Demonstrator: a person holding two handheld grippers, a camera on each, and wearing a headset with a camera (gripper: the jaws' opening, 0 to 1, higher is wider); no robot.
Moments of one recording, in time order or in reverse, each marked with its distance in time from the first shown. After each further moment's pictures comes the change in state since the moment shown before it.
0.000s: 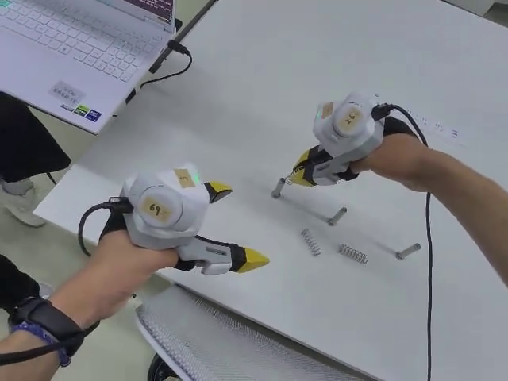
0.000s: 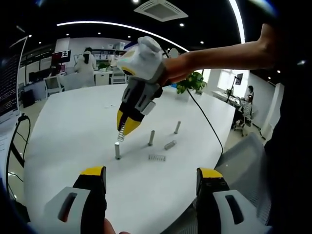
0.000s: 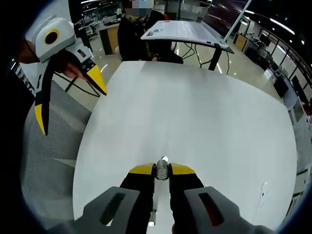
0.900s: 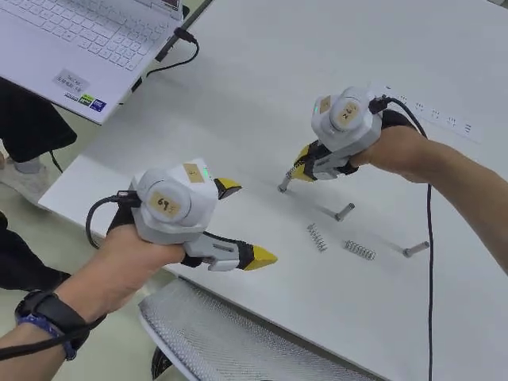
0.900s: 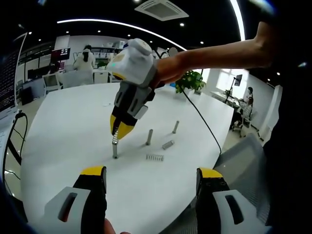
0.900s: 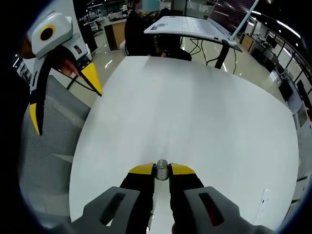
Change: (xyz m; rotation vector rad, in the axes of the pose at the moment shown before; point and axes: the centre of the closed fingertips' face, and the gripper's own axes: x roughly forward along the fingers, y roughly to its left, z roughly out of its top) left arm 0.006 0.000 -0.004 -0.018 0.007 -0.015; right arm 0.011 0.007 0.005 -0.041 0.030 0.036
